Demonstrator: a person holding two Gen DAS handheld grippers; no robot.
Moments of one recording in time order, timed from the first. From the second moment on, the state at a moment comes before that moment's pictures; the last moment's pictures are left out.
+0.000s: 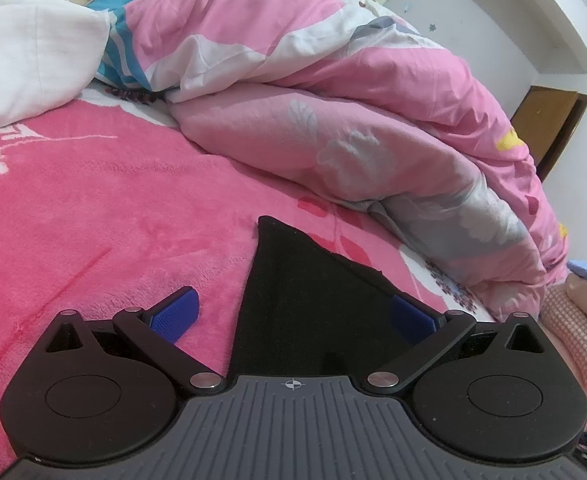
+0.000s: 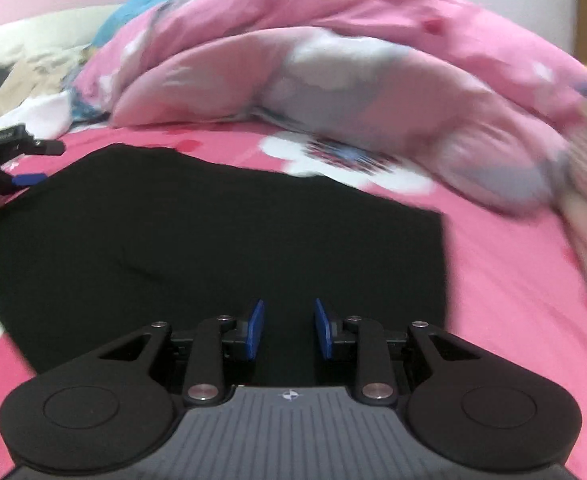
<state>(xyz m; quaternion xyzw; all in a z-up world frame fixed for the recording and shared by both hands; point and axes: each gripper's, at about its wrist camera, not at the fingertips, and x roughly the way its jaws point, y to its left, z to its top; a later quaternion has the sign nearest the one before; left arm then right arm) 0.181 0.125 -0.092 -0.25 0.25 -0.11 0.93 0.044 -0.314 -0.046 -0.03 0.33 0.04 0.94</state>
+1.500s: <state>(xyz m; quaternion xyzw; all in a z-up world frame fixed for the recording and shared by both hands) 0.181 0.127 -0.092 -0.25 0.25 -0.12 0.93 0.051 -0.221 -0.058 0.01 0.32 0.22 0.92</state>
